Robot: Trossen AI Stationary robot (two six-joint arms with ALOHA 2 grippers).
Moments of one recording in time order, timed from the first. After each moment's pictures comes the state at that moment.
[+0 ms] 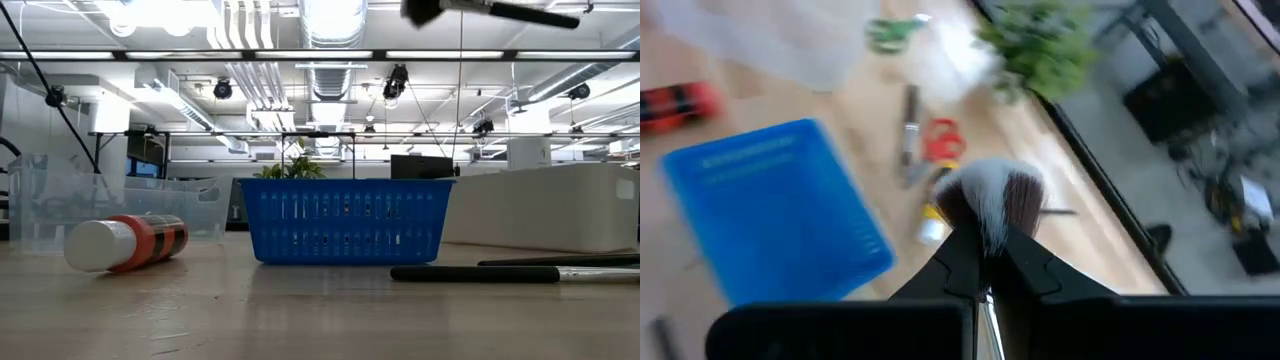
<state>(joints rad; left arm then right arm) -0.50 0.87 0.56 0.16 0.12 0.31 0.59 1.90 1.85 -1.57 0.93 1.09</state>
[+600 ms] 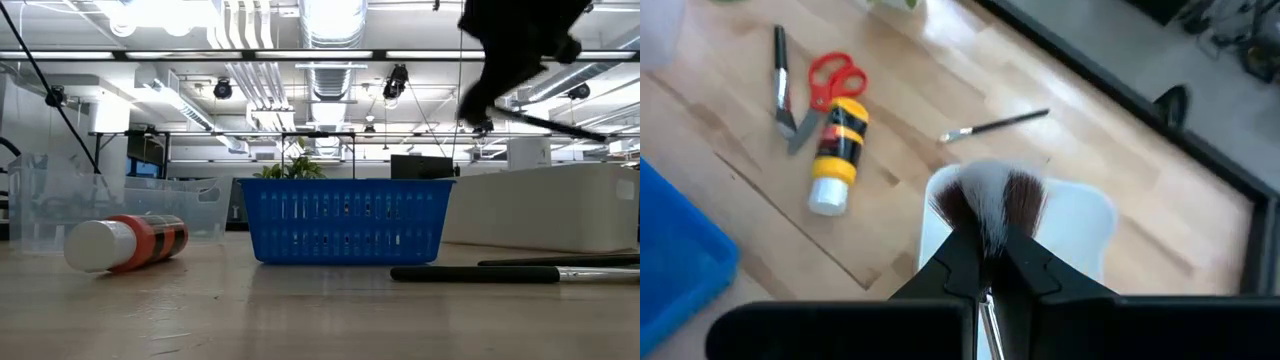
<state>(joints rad) -0.50 0.87 0.56 0.18 0.09 0.31 0.43 1.46 1.08 -1.14 0.86 1.26</state>
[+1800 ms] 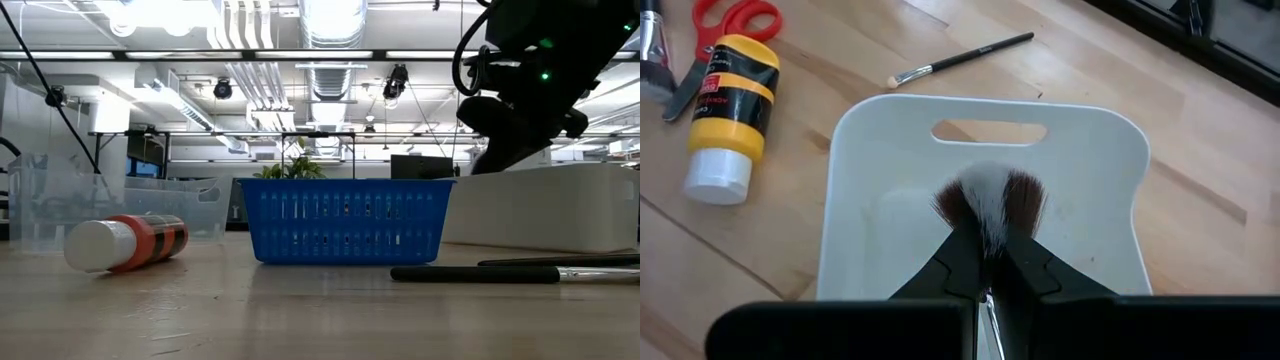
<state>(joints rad) -0.50 0.87 0.56 0.18 0.09 0.31 0.31 1.44 0.78 -0.82 0.81 1.27</state>
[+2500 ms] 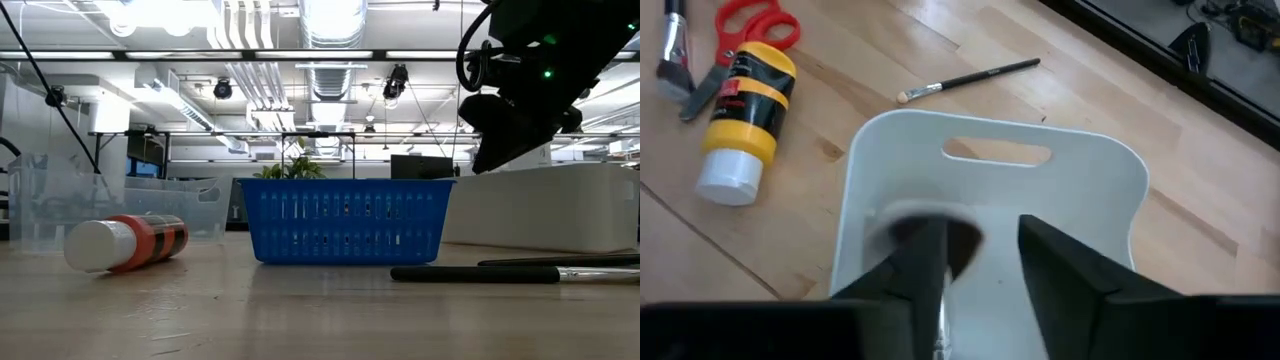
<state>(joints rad) -0.50 0.87 0.56 0.18 0.09 0.31 0.33 1.44 0.78 -0.80 0.86 1.21</state>
